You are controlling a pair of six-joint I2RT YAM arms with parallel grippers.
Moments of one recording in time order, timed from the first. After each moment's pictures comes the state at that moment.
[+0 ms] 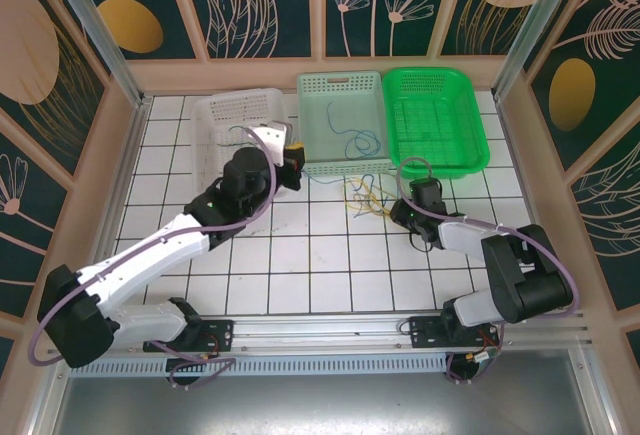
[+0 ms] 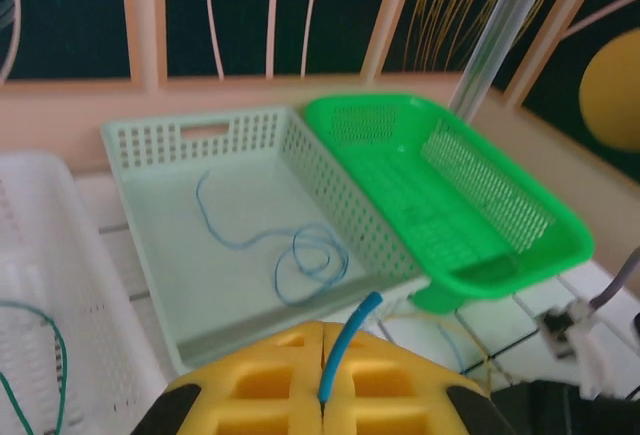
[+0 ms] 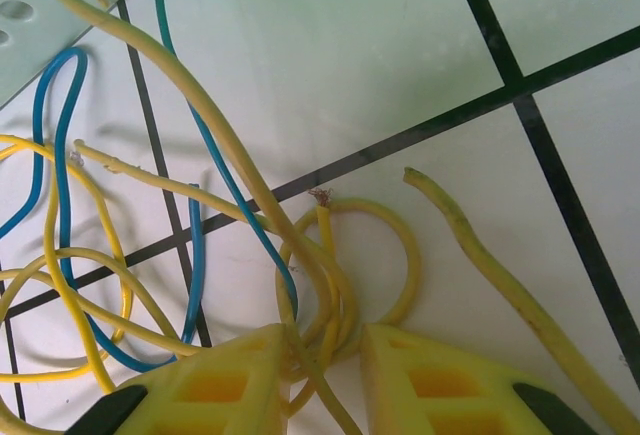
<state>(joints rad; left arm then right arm) -0.78 1.21 0.97 0.03 -0.22 -0.31 0.31 1.42 0.47 0.06 -0.04 0.71</state>
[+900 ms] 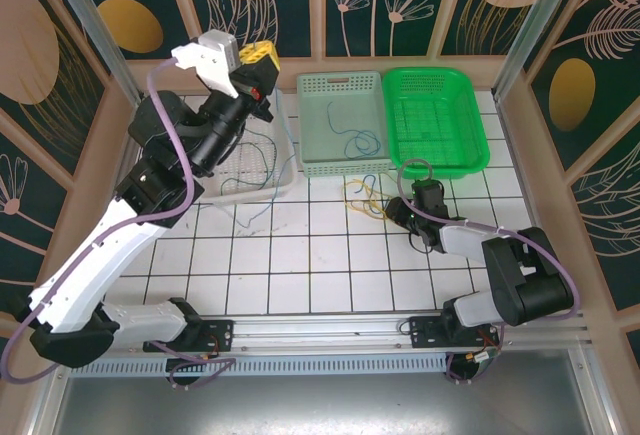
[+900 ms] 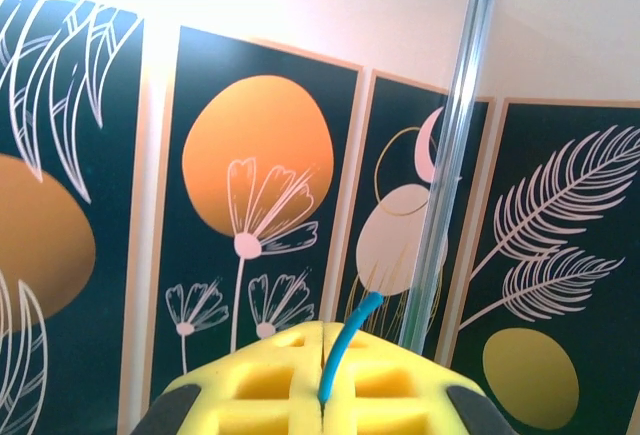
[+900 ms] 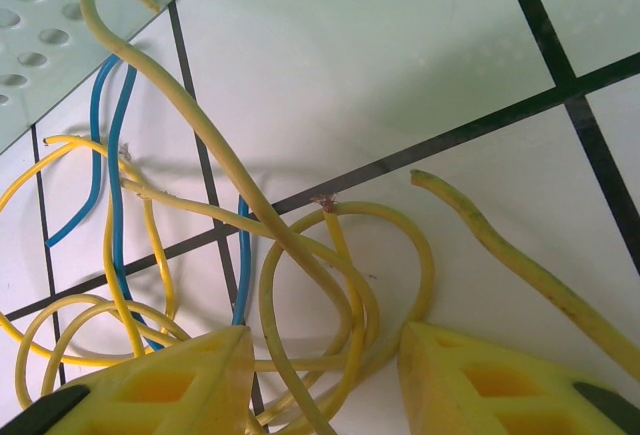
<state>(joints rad) -0.78 1.23 1.60 -0.06 -0.19 -0.12 0.30 1.41 0.44 0.14 -0.08 0.71</state>
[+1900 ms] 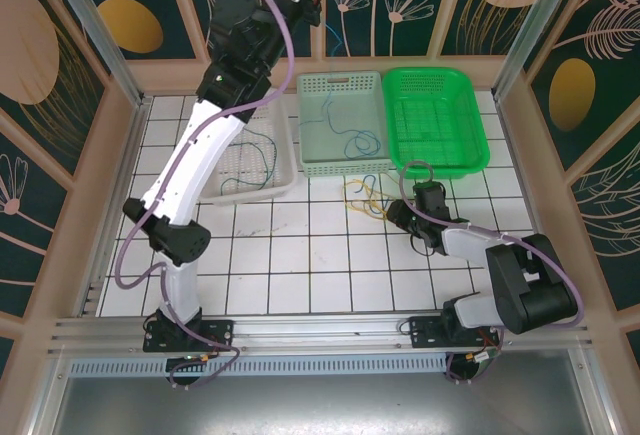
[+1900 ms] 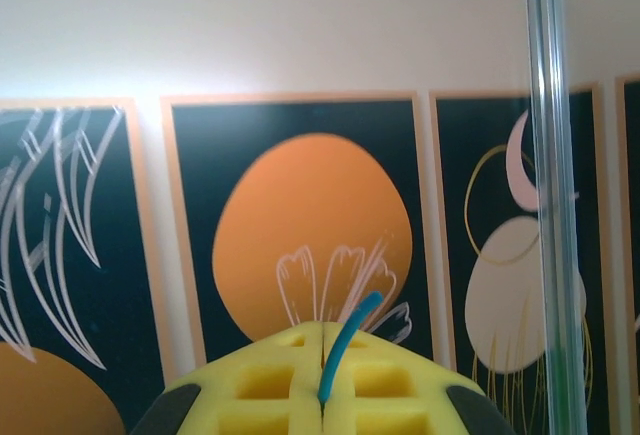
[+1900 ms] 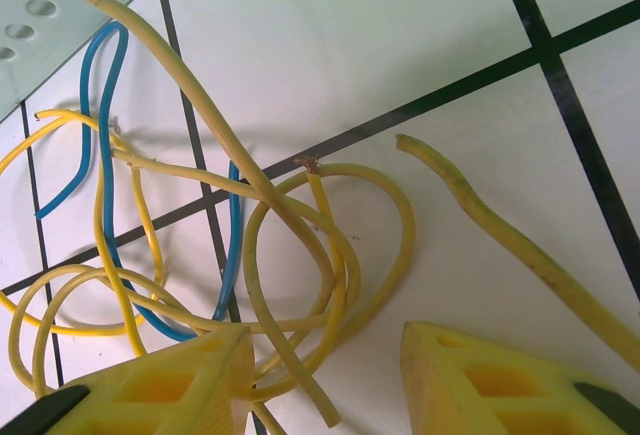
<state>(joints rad) -0.60 1.98 2.45 -0.09 -0.06 0.11 0.30 1.36 0.43 0.08 -0.09 0.71</state>
